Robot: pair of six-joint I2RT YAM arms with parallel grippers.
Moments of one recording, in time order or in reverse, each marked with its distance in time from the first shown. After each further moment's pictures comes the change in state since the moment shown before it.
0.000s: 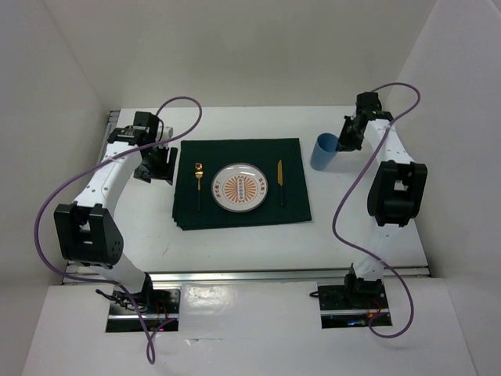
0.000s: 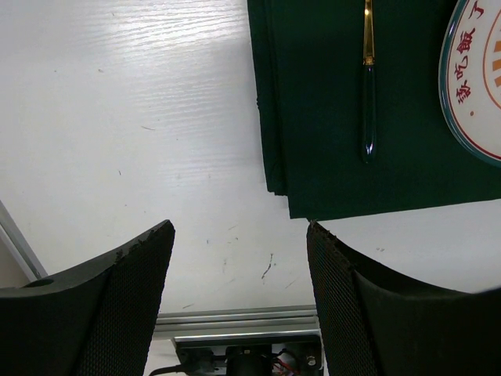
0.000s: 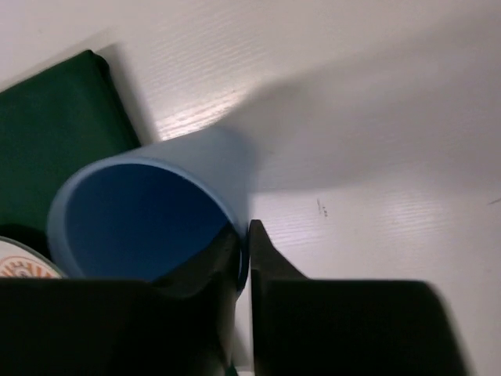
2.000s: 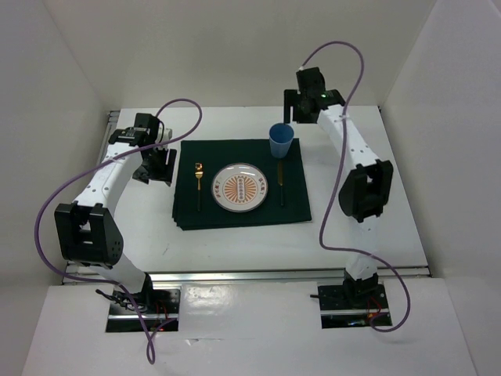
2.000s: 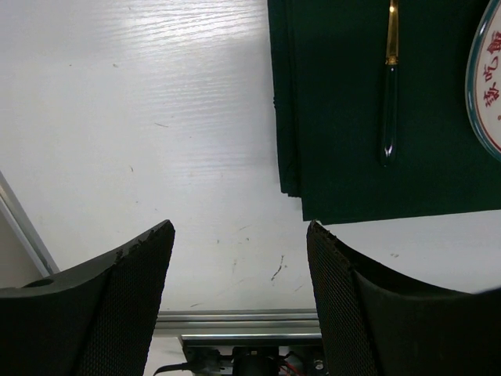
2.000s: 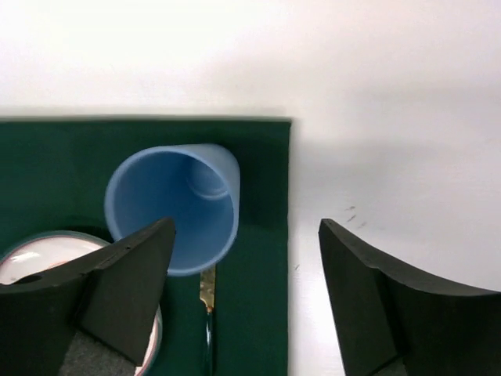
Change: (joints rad) left arm 0.001 0.000 -0.019 0.012 -0.034 0.003; right arm 0.380 0.168 0.447 -0.089 0.267 -0.101
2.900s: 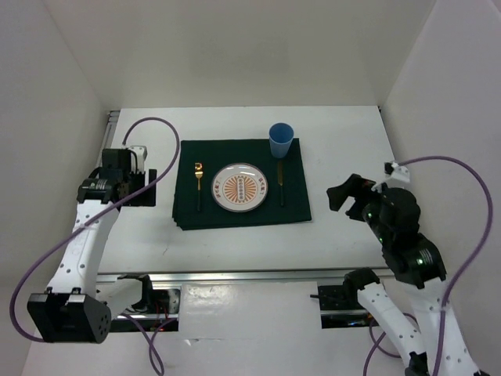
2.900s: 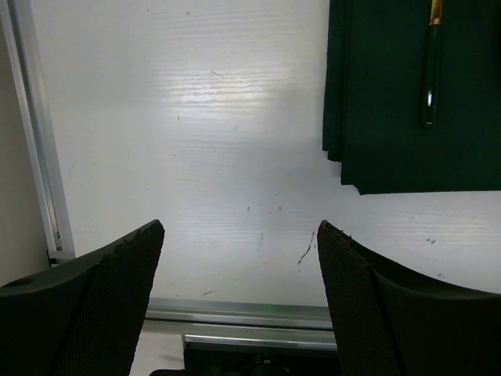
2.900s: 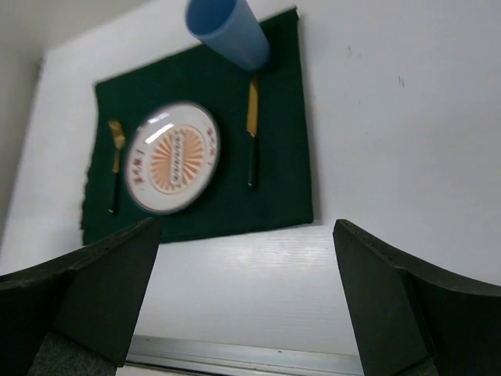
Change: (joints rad) left arm 0.087 -0.499 -0.377 0.118 -0.042 0.029; right arm -0.005 -1.547 -1.241 0.074 -0.051 0.294
